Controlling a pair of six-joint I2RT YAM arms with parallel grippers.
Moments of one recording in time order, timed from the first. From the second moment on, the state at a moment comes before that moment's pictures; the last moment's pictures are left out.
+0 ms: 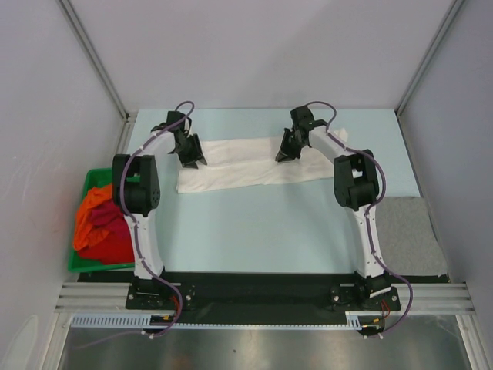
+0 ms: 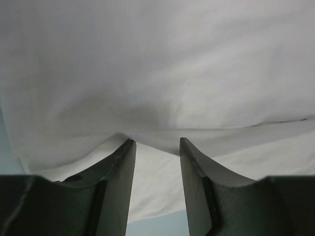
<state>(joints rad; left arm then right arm) -0.08 2.16 1.66 -0.63 0.22 -0.38 0.32 2.40 2.02 -0.64 -0.27 0.59</state>
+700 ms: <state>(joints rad) -0.11 1.93 1.48 -0.68 0.15 -0.36 0.23 2.15 1.81 -0.75 -0.27 0.52</state>
